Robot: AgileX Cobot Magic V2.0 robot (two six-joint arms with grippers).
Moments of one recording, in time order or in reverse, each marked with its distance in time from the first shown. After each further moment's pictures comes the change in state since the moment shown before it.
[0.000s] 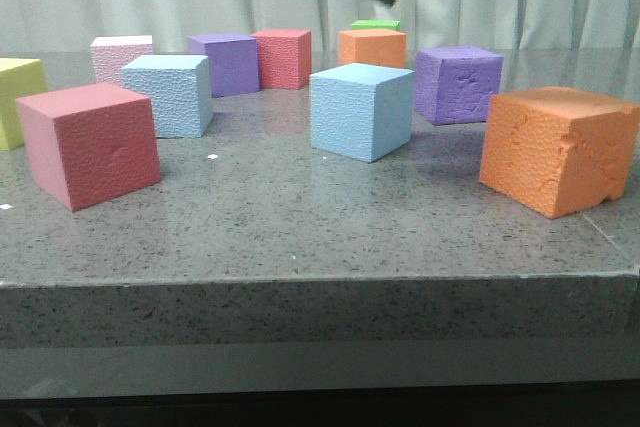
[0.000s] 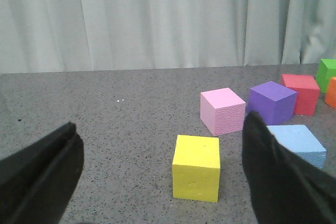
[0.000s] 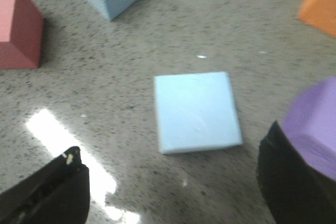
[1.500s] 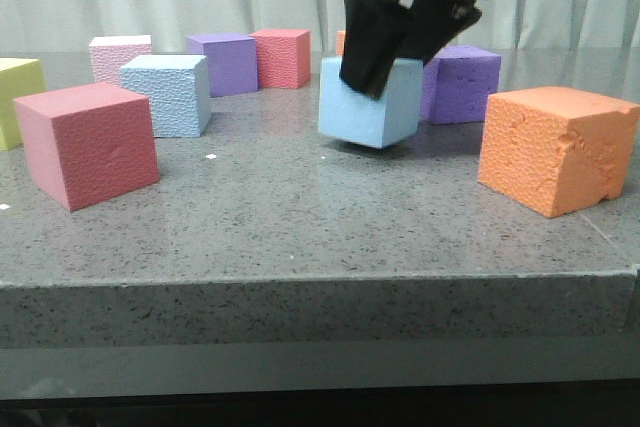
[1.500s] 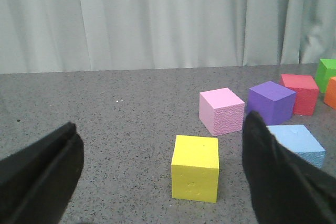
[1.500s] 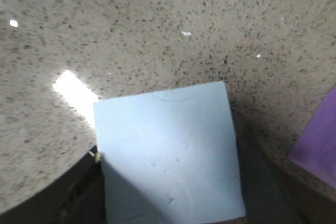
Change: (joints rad) left arm 0.000 0.000 0.000 0.001 0.000 -0.002; right arm -0.085 0.268 -0.186 0.080 0.119 -0.042
